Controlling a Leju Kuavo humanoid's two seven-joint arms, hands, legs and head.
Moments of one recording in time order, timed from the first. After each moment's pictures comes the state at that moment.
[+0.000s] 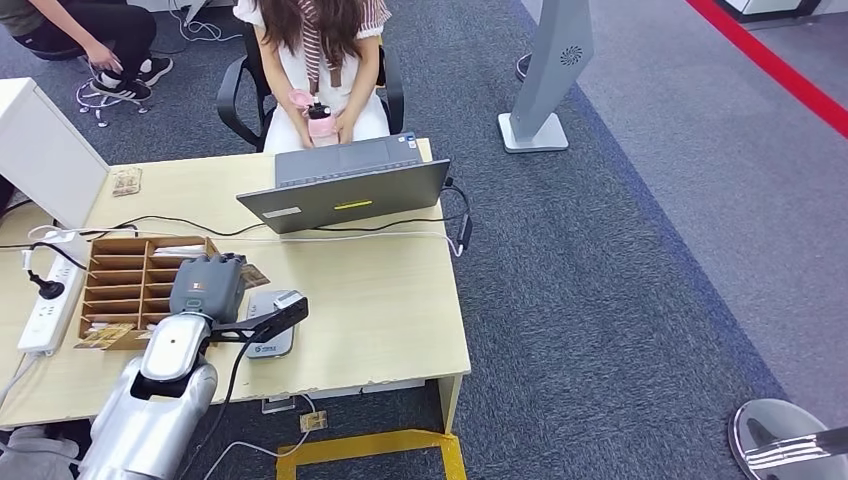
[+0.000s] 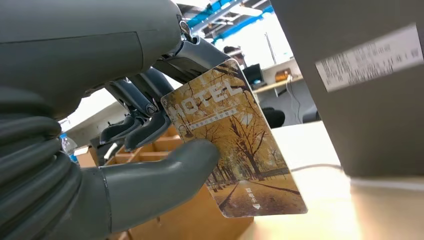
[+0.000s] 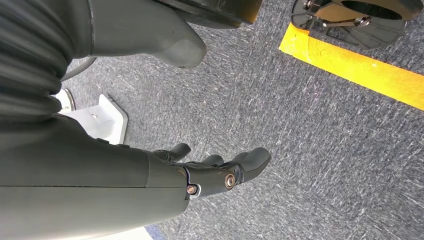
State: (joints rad) left arm -0.50 -0.01 -0.34 -0.91 -1.53 0.11 0.03; right arm -0.09 0.20 -0.38 -0.21 0.97 -0.15 0.12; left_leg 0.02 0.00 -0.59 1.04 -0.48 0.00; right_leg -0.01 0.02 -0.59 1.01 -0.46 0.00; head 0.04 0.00
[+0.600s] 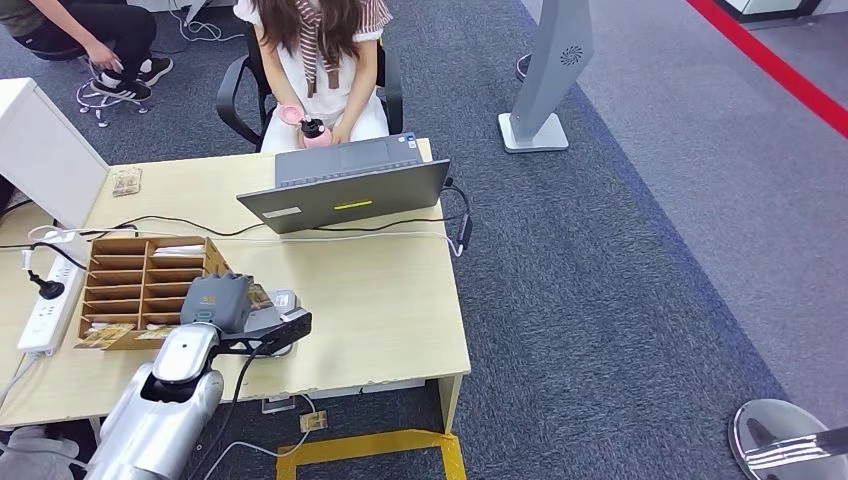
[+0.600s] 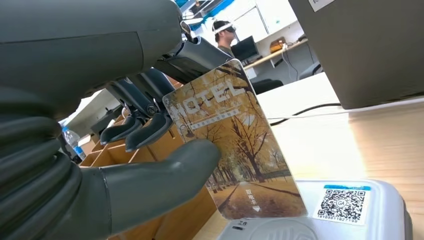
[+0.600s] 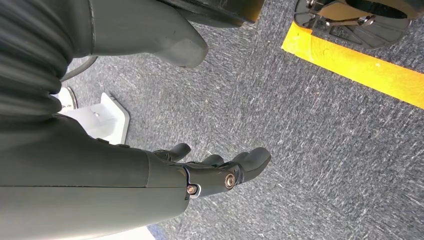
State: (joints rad) left arm -0.52 -0.01 -0.36 -0.80 -1.52 0.05 0.04; right arm -0.09 0.20 -0.38 -0.21 0.98 -0.15 0.12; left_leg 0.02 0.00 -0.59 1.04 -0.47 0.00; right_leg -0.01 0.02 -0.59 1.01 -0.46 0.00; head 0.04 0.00
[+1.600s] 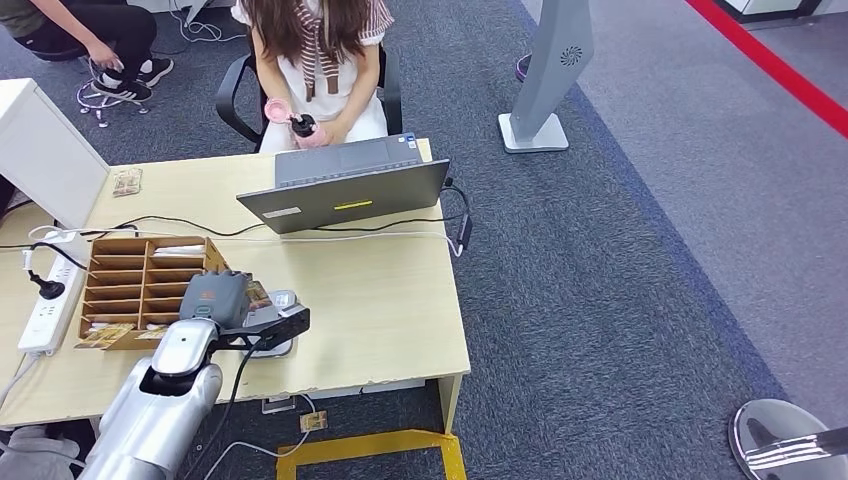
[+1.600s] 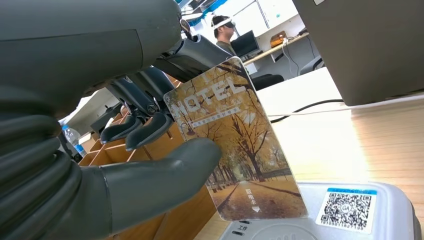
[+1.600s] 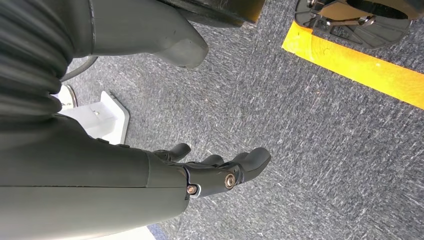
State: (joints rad) left arm -0.55 -0.01 -0.36 -0.75 -1.50 0.05 0.04; right arm -0.09 0.20 -0.38 -0.21 0.99 -0.15 0.13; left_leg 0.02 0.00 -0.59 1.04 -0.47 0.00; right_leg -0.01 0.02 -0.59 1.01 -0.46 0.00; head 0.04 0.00
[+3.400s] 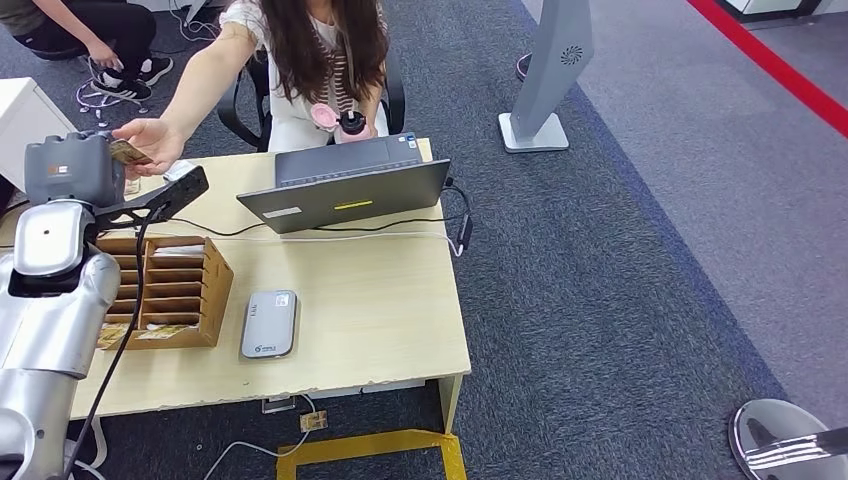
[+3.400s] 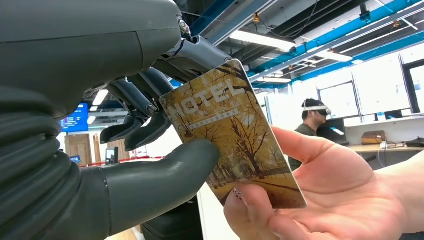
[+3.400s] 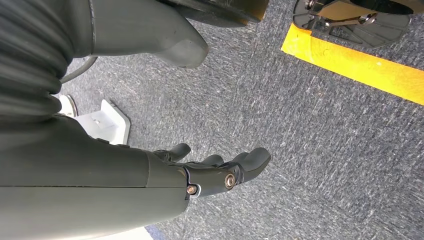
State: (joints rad) left arm -0.87 0.12 -0.26 -0.82 -1.49 0.11 0.12; right arm -0.08 0.21 -0.42 -0.21 0.99 -0.16 0.10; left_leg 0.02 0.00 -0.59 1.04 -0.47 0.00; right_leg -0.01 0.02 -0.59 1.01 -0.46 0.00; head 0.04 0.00
